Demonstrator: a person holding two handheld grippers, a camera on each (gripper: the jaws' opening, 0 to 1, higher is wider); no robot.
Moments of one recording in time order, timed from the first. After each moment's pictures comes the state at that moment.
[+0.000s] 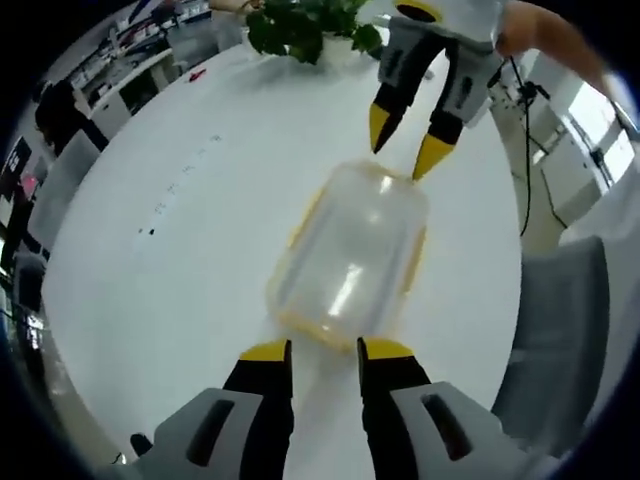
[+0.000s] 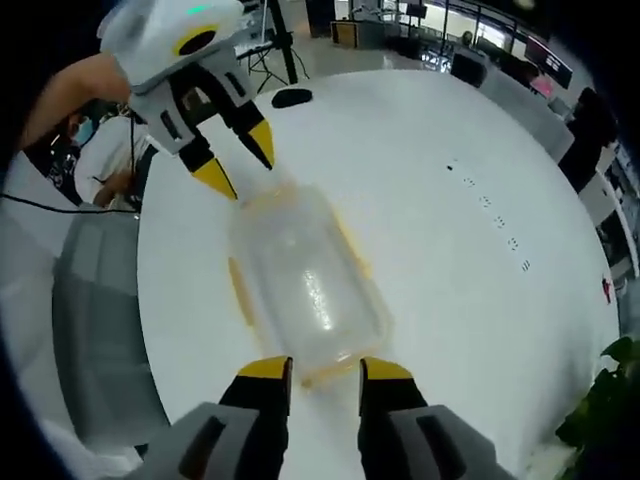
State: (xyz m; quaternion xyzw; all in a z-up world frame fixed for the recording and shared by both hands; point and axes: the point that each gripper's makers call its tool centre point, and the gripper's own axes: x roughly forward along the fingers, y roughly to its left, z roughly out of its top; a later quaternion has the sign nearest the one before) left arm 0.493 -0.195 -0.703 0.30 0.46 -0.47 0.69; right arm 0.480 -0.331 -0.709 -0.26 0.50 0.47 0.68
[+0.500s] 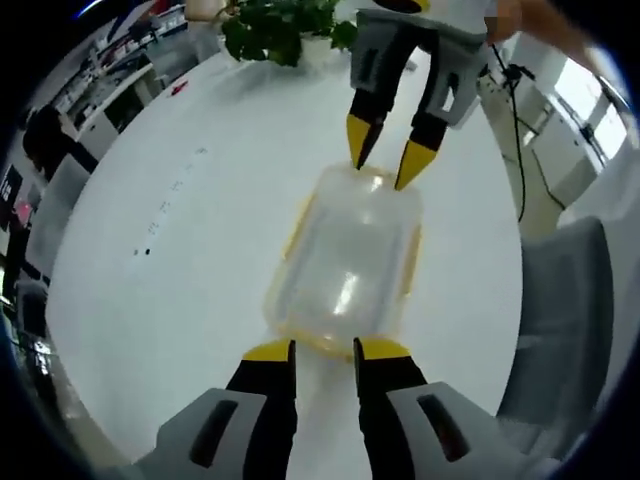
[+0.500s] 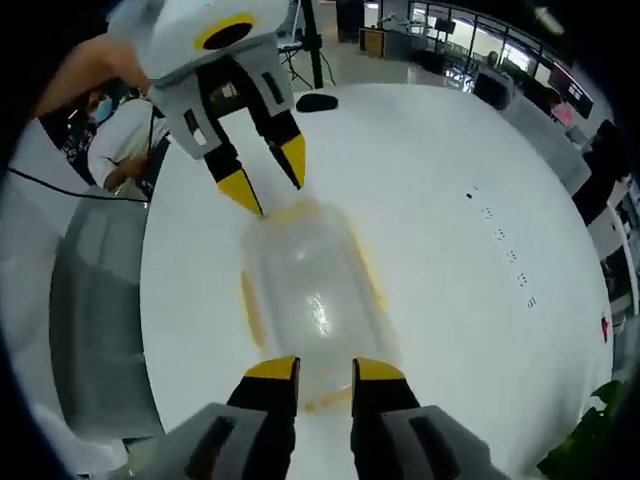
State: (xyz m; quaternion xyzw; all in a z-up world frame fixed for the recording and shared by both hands) left arm 0.497 -0.202 -0.704 0.32 0.44 -0.49 0.68; right arm 0.483 -0.309 -0.707 -0.29 0.47 0.50 0.67
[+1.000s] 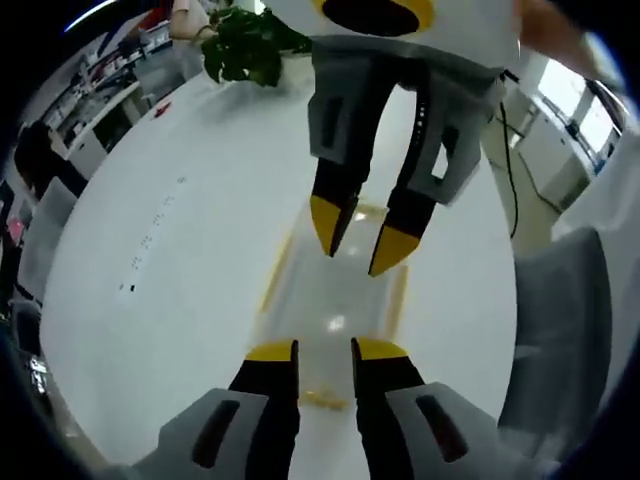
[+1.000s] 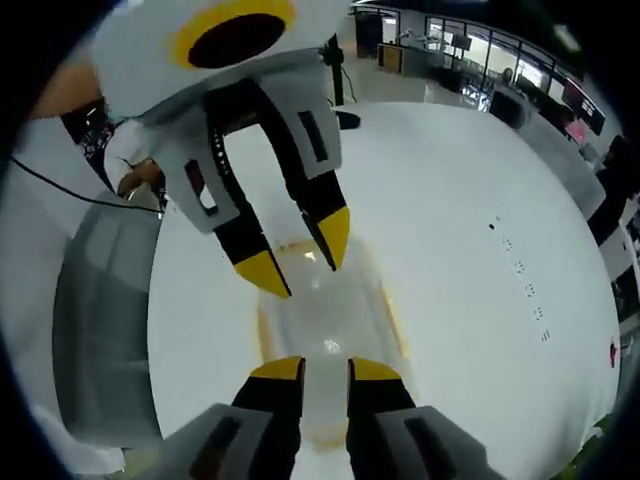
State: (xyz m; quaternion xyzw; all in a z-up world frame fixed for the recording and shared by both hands) left arm 0.490 -0.244 -0.704 0.31 0.41 -0.53 0.67; right arm 0.480 -0.274 -0.710 -0.28 0.44 0.54 0.66
